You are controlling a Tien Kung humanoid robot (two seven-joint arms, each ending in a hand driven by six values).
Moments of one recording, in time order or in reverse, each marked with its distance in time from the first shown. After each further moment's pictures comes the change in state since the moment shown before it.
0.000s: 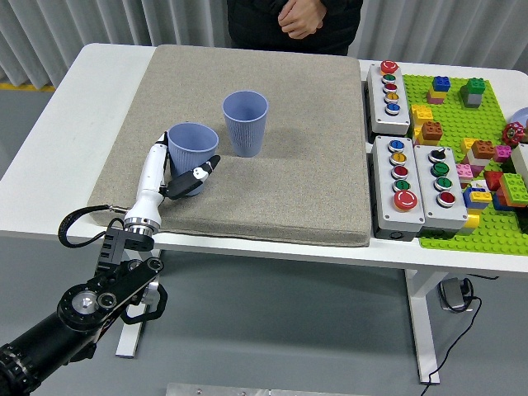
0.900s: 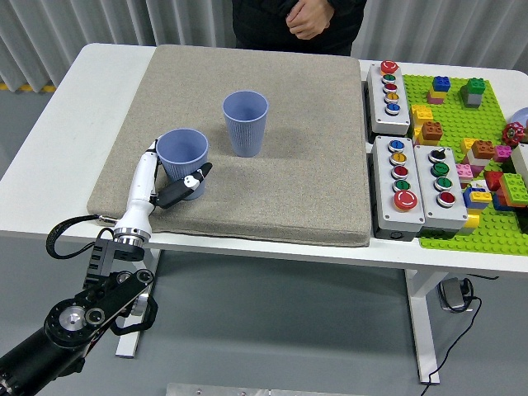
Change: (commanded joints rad) left arm 0.092 0.030 -0.048 -0.093 0.070 -0.005 0.014; right arm -0.008 -0.001 0.009 0.000 -0.017 0.003 0.001
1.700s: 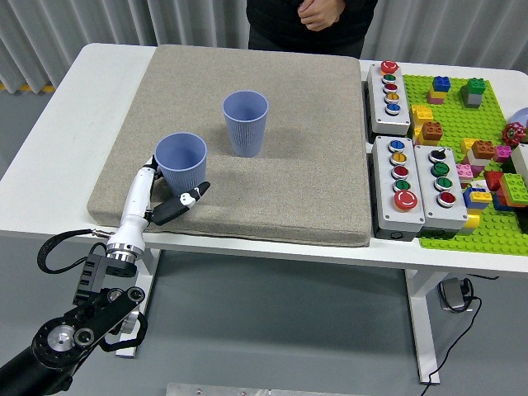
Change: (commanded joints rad) left arm 0.079 0.028 -0.025 -0.062 0.058 -0.024 0.020; right arm -0.004 0.001 0.001 0.000 0.005 -0.002 0.001
